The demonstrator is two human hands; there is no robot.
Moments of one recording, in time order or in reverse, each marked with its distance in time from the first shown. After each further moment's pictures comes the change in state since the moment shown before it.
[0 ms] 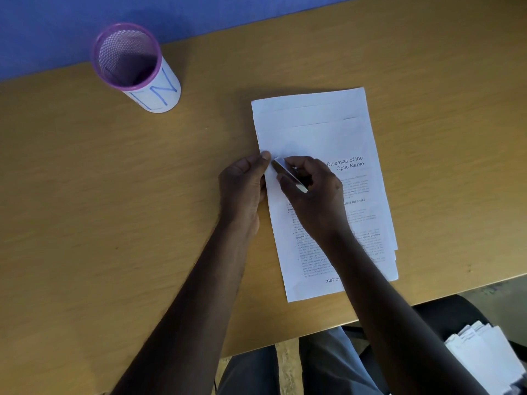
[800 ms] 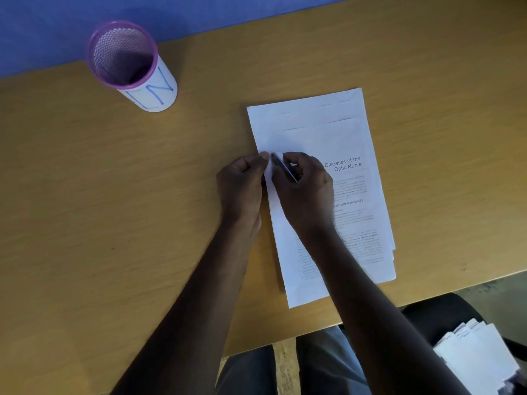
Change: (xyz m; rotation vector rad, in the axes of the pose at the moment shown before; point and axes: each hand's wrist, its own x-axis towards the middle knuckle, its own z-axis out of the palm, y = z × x) left_hand 0.003 -0.007 0.007 0.105 0.105 0.133; right_hand 0.003 -0.017 0.016 -0.070 0.106 0.124
